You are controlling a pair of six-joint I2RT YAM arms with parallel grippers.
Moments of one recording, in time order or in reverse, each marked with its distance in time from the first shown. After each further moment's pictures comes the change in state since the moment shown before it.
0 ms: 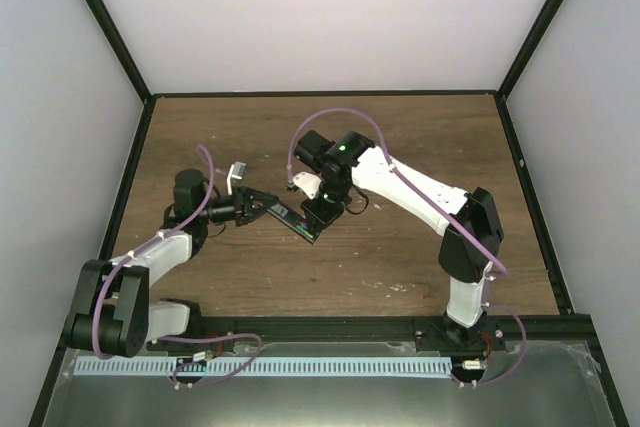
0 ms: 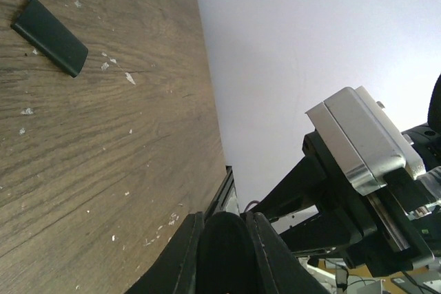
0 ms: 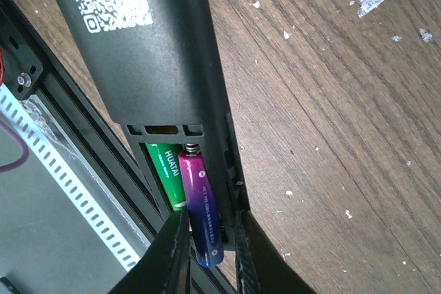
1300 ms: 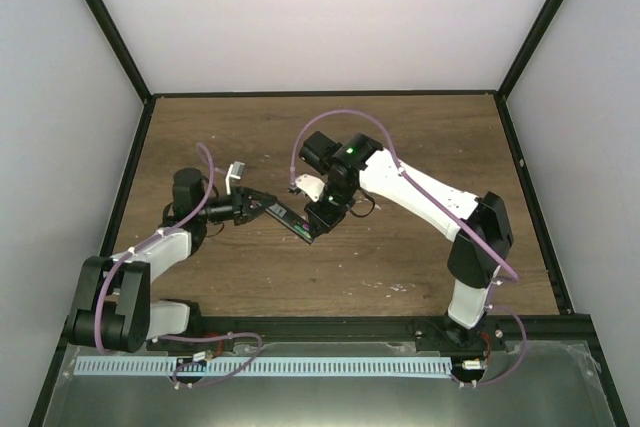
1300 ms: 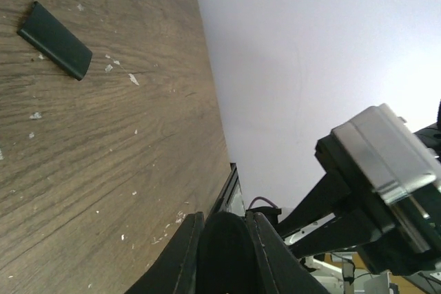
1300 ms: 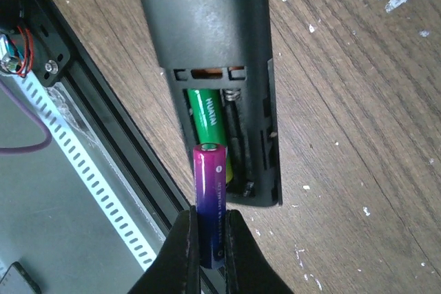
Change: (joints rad) left arm 0.027 0.022 0.008 -0.020 0.032 0.071; right arm -0.001 -0.066 -0.050 0.015 -0.053 -0.021
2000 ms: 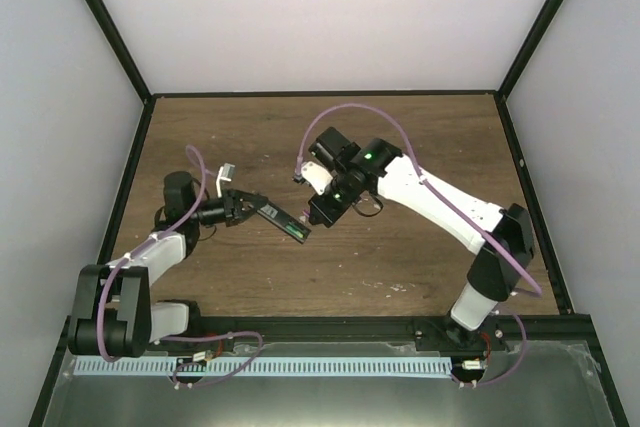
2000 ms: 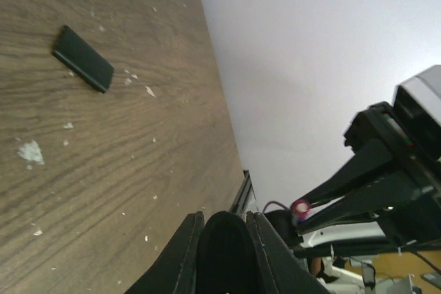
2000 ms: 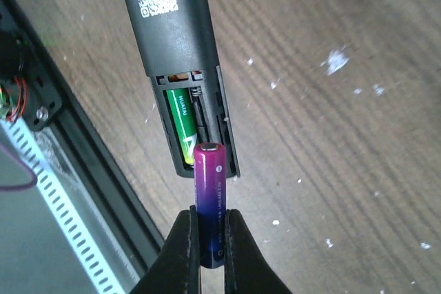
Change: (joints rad) left arm 0.090 -0.037 -0.026 -0.047 0.022 0.098; right arm -0.013 -0.138 -0.106 0.198 0.092 0.033
